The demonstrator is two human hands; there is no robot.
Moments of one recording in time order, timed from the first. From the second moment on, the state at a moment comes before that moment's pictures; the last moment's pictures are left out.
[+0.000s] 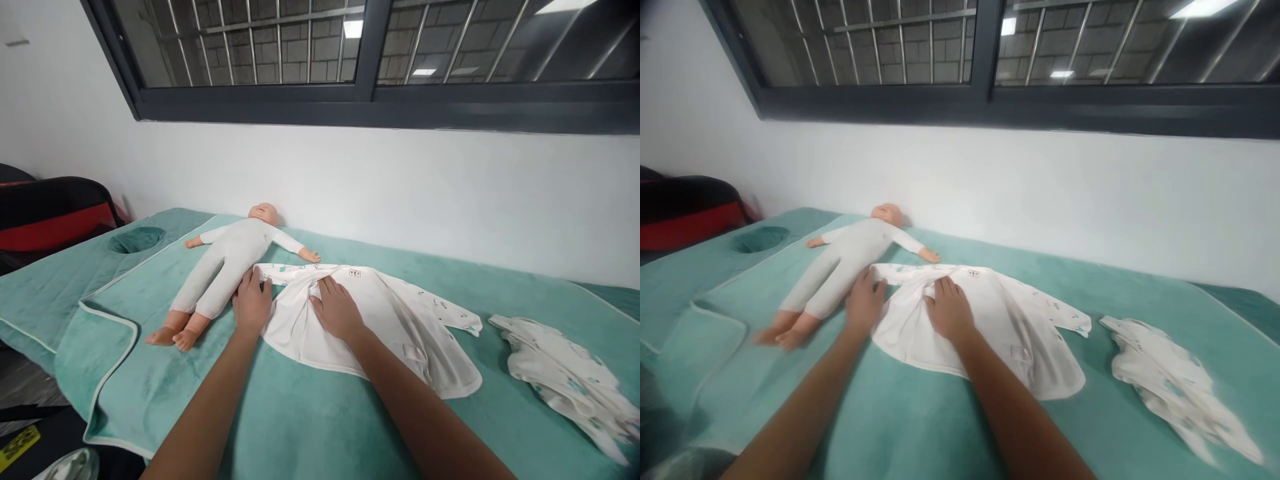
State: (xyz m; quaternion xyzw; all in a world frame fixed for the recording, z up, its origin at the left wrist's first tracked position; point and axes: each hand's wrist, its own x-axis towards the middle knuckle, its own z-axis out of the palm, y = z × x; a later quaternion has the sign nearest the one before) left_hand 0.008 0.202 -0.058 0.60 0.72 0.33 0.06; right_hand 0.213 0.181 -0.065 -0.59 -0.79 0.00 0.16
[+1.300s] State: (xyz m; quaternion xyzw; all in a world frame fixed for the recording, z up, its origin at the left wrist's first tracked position) left_hand 0.018 0.188 -0.064 0.72 0.67 0.15 -0.01; right_hand 0.295 0.166 -0.062 -0.67 -0.74 0.02 0.12
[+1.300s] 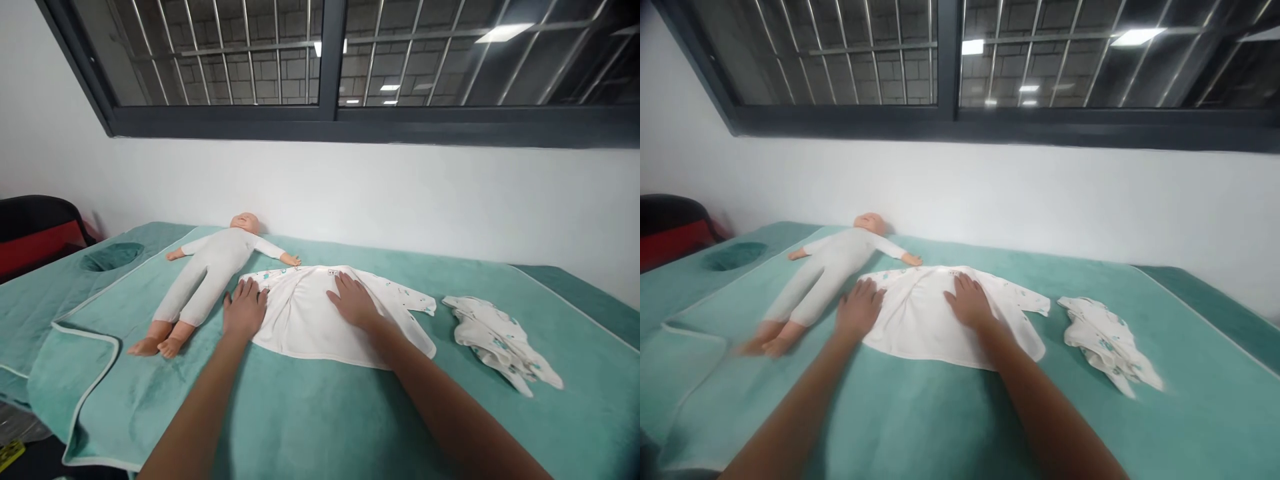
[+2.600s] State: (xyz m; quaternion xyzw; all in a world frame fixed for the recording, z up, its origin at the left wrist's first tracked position) left_hand 0.018 0.188 -0.066 0.68 0.70 0.22 0.00; right_hand 0.473 0.134 -0.052 -0.72 -0.58 -0.12 0.35
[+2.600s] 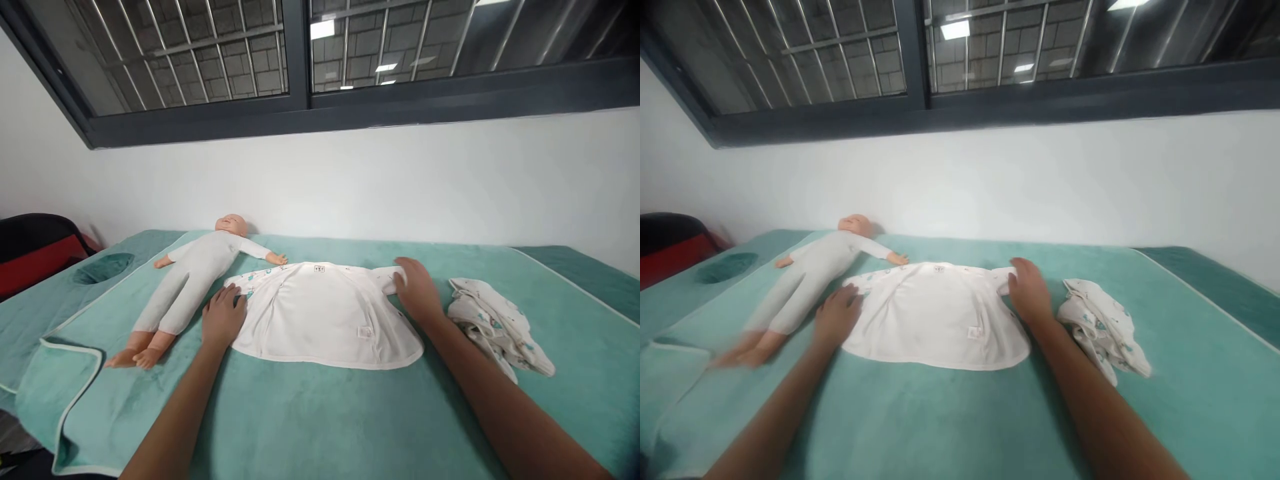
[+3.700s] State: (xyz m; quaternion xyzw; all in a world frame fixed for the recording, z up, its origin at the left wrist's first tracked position) left_hand 0.013 0.189 -0.071 0.68 0.69 0.23 0.01; right_hand 0.418 0.117 -0.033 -0.70 -0.65 0.03 0.31
